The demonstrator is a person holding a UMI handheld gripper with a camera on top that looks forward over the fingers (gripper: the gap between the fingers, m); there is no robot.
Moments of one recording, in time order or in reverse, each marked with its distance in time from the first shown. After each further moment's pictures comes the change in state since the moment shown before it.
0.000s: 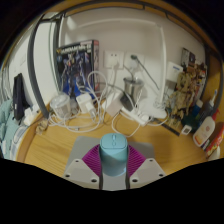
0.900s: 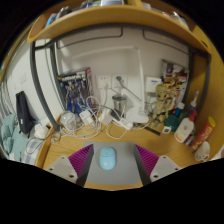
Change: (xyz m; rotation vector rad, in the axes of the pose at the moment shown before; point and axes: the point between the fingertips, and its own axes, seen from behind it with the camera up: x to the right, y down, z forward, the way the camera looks) arm 0.025 -0.045 -0.139 0.042 0.012 0.106
